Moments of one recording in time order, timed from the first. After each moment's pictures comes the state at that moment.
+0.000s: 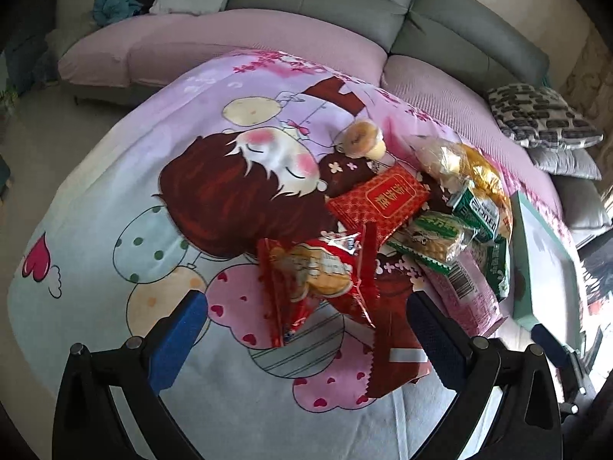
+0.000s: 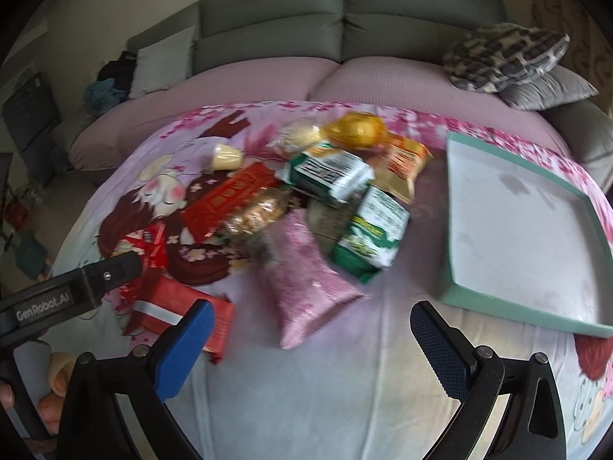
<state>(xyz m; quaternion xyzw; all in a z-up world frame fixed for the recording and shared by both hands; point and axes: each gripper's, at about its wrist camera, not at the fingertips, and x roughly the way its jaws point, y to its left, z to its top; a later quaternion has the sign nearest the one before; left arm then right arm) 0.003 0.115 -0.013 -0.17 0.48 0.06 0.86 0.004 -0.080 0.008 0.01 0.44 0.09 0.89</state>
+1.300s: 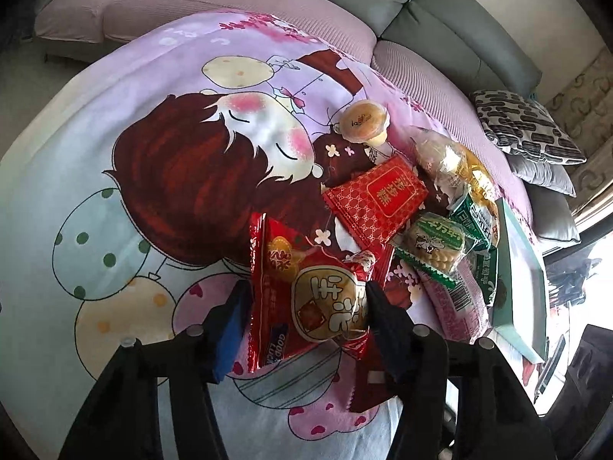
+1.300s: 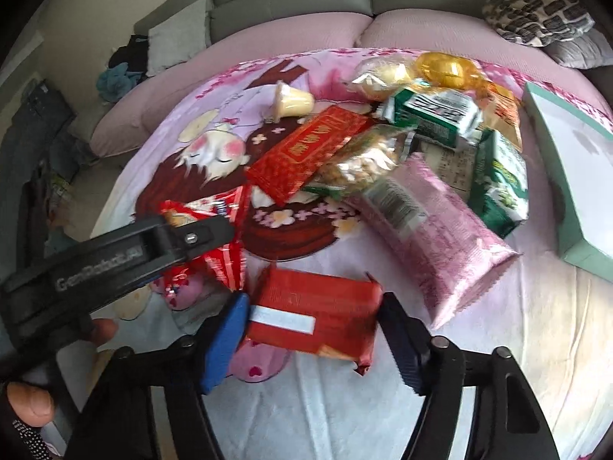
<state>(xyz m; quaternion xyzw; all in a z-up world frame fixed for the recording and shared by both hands) 0.031 0.138 -0.048 -0.24 0.51 -0.02 0.83 0.015 -0.025 -0.026 0.08 0.52 0.13 0.84</state>
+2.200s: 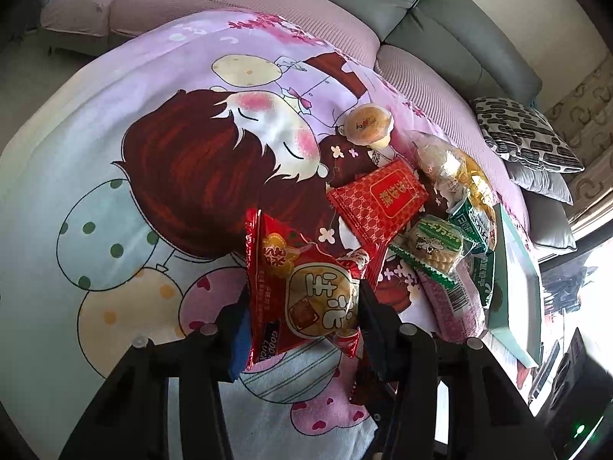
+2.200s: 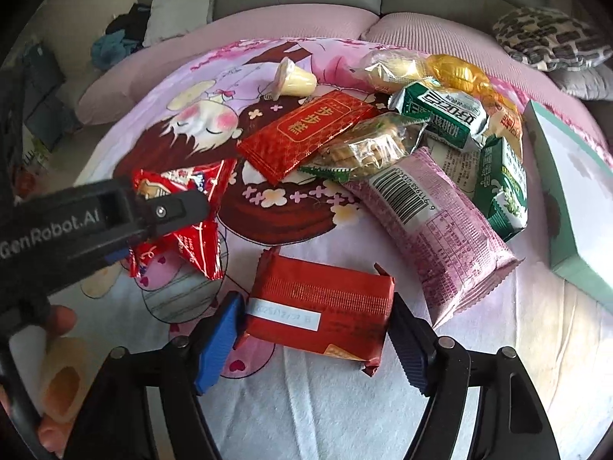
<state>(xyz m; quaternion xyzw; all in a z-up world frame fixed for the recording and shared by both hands) 0.027 0.142 -0.049 -0.25 0.50 -0.01 0.83 0.013 0.002 -0.039 -0.03 0.53 0.11 0.84</state>
